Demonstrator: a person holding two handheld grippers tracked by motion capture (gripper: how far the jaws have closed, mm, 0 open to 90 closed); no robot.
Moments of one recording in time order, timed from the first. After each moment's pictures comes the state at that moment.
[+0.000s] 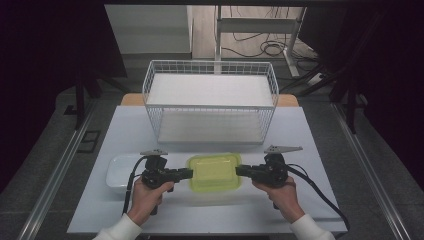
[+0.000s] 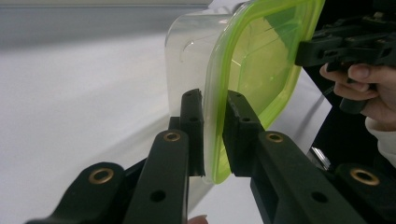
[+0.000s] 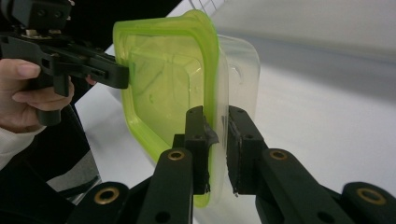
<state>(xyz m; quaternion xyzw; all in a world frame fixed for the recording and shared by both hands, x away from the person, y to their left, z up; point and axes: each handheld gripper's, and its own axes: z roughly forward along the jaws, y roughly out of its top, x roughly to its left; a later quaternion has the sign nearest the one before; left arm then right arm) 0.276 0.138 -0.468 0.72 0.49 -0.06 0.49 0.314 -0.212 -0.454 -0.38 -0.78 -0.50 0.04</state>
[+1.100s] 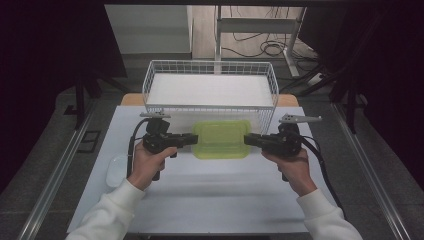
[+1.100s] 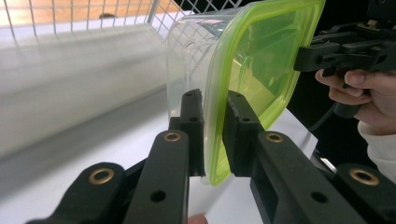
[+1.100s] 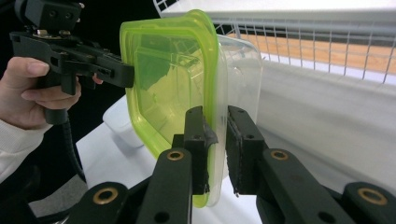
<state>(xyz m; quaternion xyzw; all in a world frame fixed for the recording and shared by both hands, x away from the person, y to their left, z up) 0.324 0.133 -0.376 0.74 0.44 -0.01 0.52 0.347 -0.221 -0.372 -0.34 -0.77 -0.54 -0.01</state>
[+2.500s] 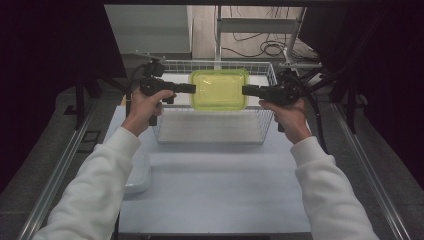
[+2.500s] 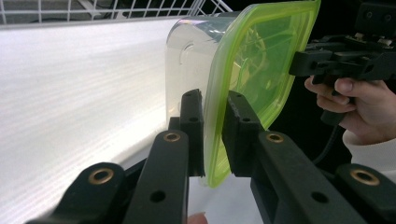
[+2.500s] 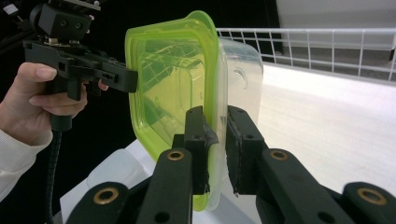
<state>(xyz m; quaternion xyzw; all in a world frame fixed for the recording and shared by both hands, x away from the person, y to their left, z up) 0.430 0.159 -0.301 0.73 0.42 -0.03 0.54 0.435 -0.203 -0.294 -0.34 -0.75 -0.57 -0.03</state>
